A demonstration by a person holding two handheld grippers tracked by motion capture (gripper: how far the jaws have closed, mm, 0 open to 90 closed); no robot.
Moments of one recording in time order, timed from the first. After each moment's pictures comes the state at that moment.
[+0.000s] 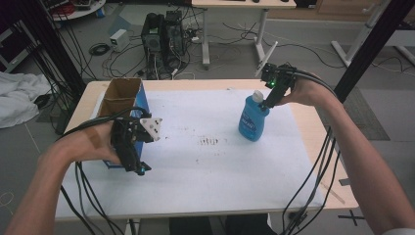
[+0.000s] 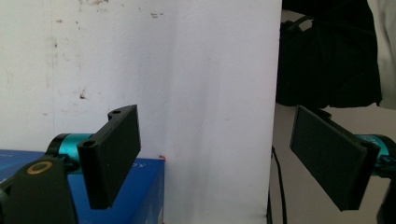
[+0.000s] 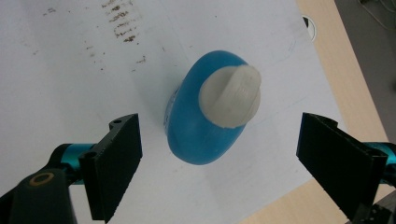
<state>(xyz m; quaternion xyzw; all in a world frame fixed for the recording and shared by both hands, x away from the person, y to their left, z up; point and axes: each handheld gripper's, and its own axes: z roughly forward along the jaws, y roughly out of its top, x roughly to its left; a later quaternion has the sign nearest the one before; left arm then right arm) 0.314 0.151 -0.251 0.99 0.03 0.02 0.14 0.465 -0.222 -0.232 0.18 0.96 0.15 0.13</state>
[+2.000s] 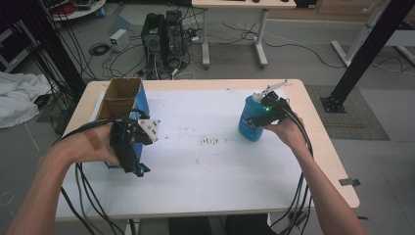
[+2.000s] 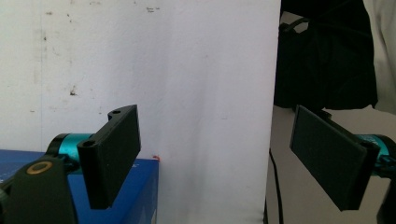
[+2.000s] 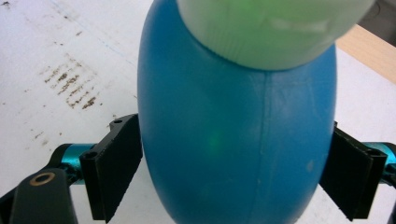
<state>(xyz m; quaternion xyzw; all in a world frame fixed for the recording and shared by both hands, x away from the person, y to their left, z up) 0.317 0.157 -0.260 0.99 0.04 0.00 0.14 0.447 -0.236 -0.341 0.37 0.86 0.31 0.18</state>
